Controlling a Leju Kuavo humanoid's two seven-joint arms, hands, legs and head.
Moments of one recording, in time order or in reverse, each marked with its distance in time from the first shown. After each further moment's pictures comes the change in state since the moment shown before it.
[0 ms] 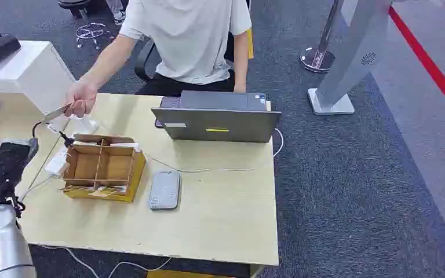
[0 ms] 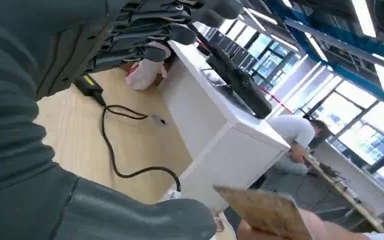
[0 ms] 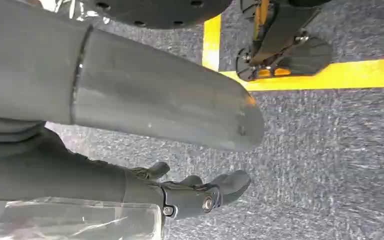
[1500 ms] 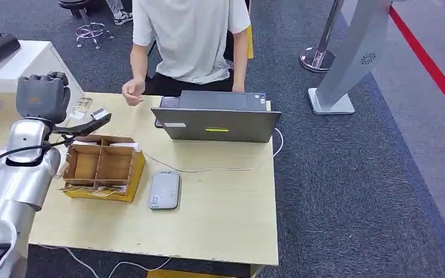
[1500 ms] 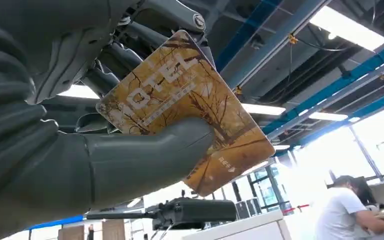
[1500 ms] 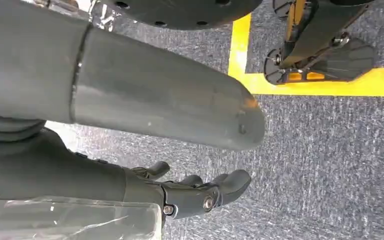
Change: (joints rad) left arm -0.401 0.232 -0.642 0.468 -0.987 0.366 0.426; right arm -0.009 -0.001 -0.019 0.003 0.087 0.040 0.108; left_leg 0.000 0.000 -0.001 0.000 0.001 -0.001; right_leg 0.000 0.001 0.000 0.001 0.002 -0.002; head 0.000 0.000
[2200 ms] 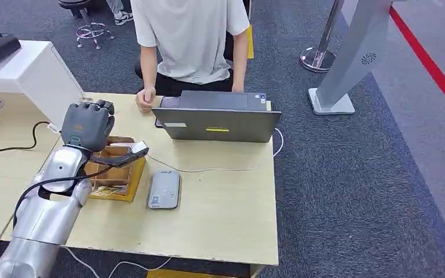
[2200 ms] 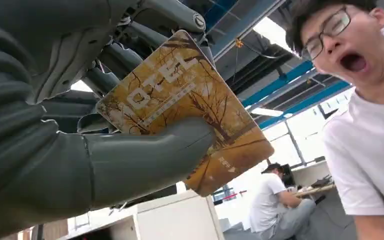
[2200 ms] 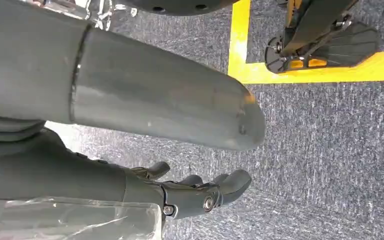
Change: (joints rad) left arm 0.267 -0.086 -0.101 -0.404 0.038 -0.199 -0.007; right arm -0.002 0.000 -0.025 0.000 0.016 -0.042 0.010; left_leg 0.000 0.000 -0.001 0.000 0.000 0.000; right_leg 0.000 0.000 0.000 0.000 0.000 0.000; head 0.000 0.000
